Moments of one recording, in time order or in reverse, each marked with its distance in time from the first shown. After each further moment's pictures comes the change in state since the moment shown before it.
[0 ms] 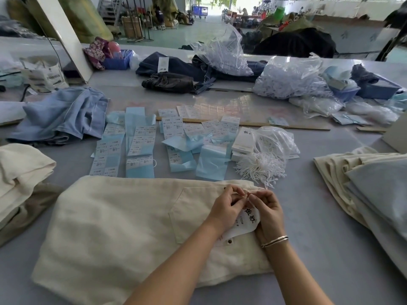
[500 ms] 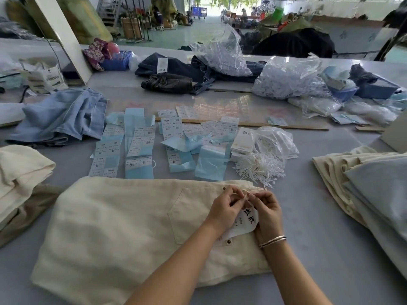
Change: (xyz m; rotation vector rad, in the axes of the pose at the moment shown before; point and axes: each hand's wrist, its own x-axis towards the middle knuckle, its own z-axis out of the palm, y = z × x) left_hand -0.004 0.003 0.001 0.040 0.020 -0.008; right_hand 0.003 0.005 -0.004 -0.054 0.041 -0.026
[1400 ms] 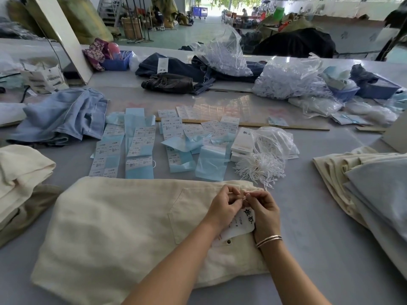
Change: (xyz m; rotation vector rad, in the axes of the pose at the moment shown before) left_hand 0.009 -0.007 -0.004 -0.052 0.000 -0.067; right_hand 0.000 0.006 0.003 -0.158 -0.029 -0.103
